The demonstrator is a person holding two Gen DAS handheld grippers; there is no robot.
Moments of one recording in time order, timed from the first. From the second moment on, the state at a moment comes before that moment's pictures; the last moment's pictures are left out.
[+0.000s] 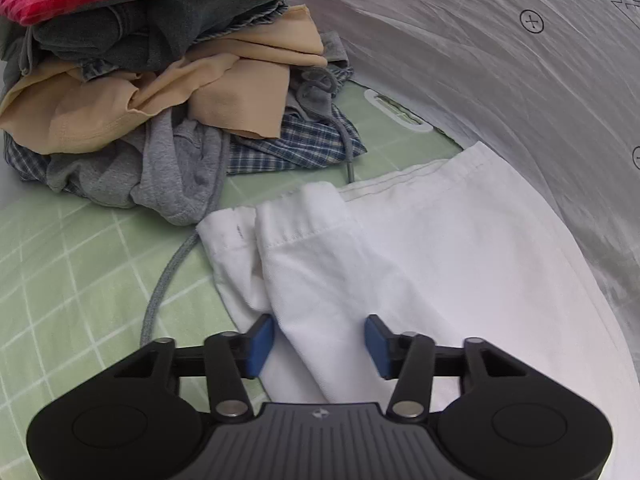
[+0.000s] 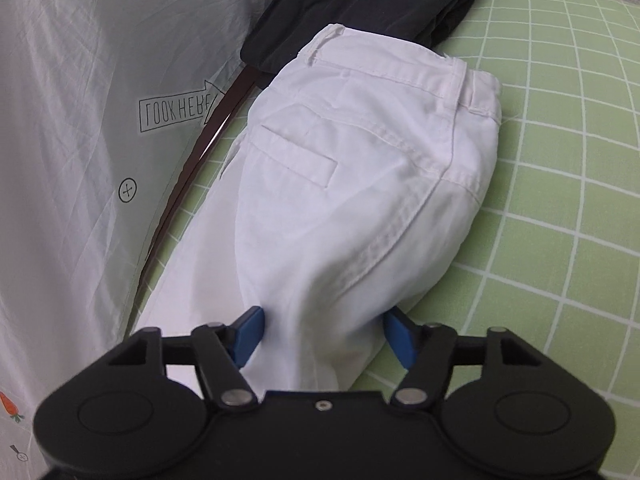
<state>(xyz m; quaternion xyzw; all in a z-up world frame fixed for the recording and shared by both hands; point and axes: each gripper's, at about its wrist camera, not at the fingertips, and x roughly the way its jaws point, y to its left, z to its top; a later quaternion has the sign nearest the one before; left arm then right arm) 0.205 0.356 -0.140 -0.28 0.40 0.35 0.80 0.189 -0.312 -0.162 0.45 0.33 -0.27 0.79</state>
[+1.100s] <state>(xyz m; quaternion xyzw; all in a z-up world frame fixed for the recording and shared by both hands) -0.100 0.343 -0.107 -0.39 0.38 0.37 0.76 -0.009 -0.360 -0.148 0.45 0.33 -0.26 0.79</state>
